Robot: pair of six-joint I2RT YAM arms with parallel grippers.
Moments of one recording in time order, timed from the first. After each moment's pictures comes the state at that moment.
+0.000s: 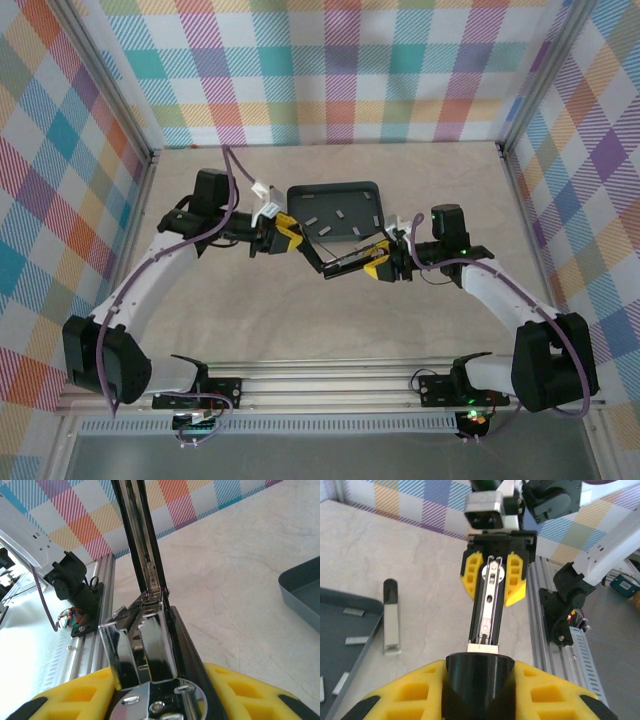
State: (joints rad) left arm -0.28 1.32 1.15 -0.60 1.08 0.46; right arm 0.24 1.26 0.73 -0.22 -1.20 -0.35
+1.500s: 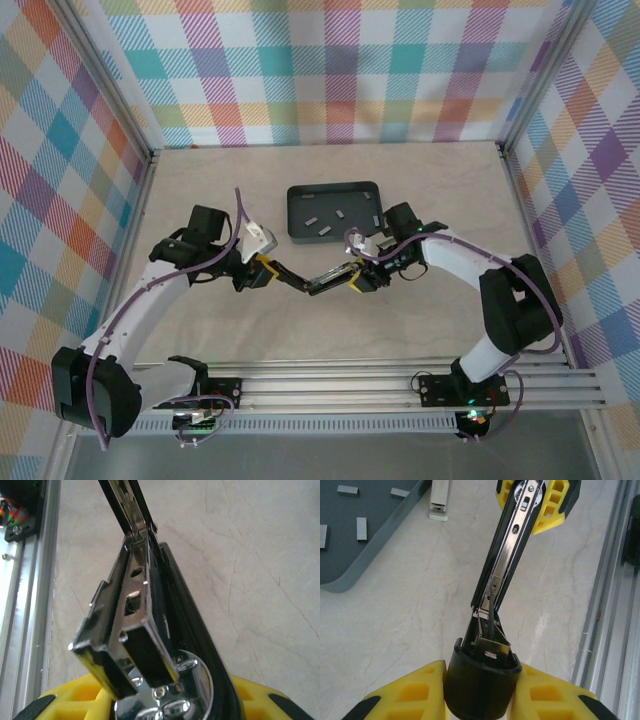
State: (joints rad) left arm -0.27 1.15 0.93 -0.80 0.66 0.56; right arm 0.46 1.61 0.98 -0.62 -0.80 -0.74
